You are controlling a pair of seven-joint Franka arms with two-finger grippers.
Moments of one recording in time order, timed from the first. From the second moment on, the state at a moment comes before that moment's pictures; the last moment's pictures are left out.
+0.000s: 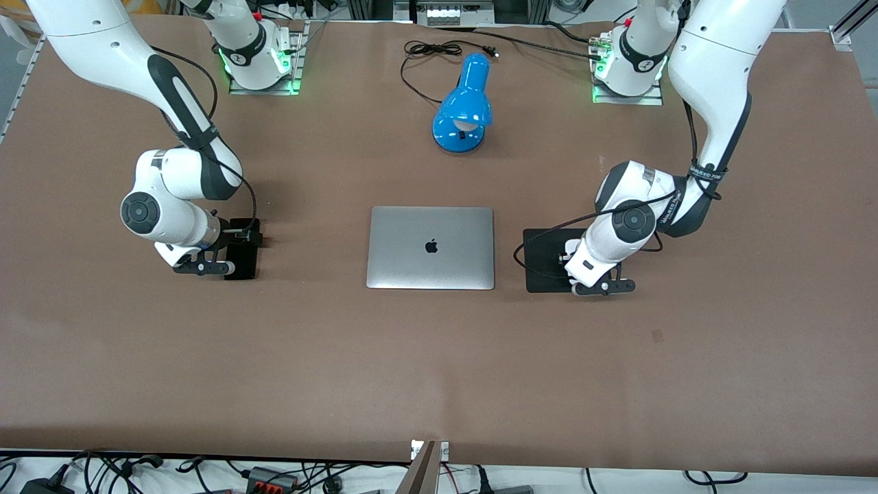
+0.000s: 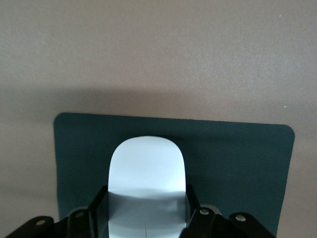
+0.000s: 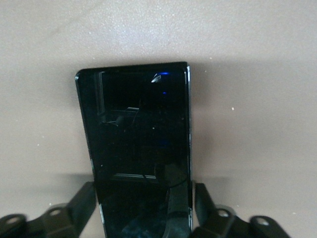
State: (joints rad) left arm -0.15 0.56 -0.17 -1.94 0.12 2.42 -0.50; right arm -0.03 0.48 0.08 -2.12 -0.01 2.42 0.07
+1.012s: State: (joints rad) left arm -0.16 0.56 -0.17 -1.97 0.12 2.50 -0.51; right arm 0.09 0.47 0.09 -1.98 -0.01 2.27 0.15
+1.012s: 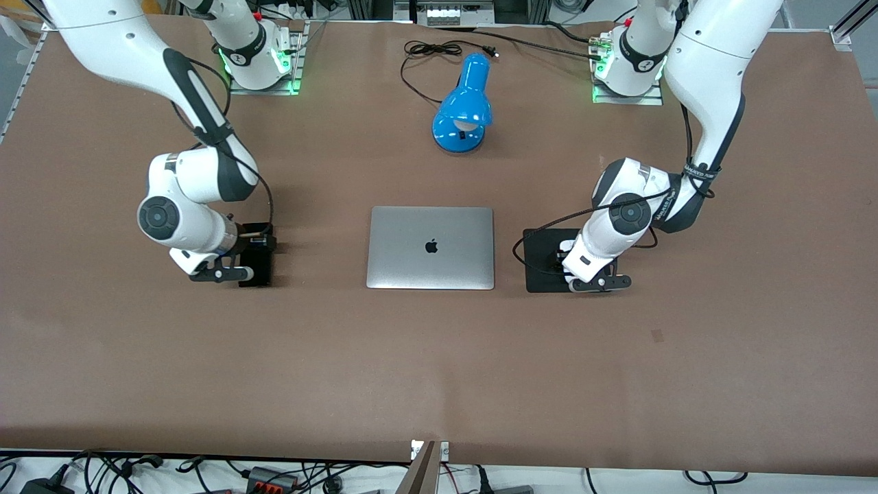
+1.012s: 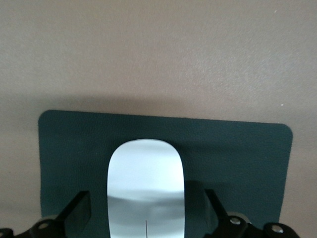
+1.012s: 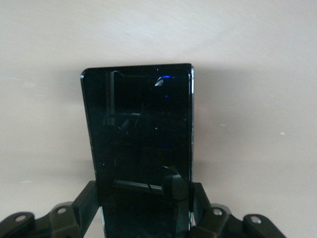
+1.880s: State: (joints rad) left arm -0.05 0.40 -0.16 -1.57 0.12 1.69 -0.26; right arm 0.27 0.54 0.09 -1.90 0.04 2.25 0.34
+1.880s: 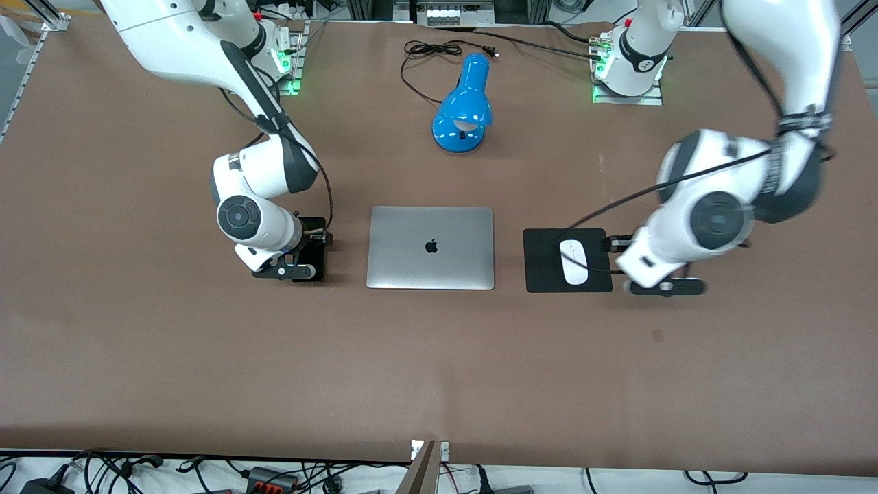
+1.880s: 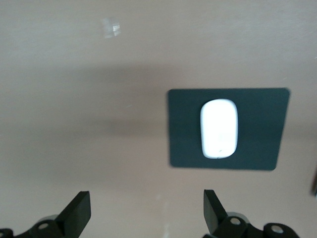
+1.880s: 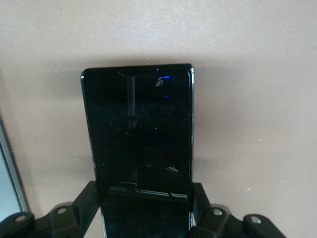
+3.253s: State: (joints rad) left arm -0.03 -0.06 0.01 -1.69 0.04 1.62 -0.01; right arm 0.25 0.53 0.07 -1.73 0.12 2.12 0.39
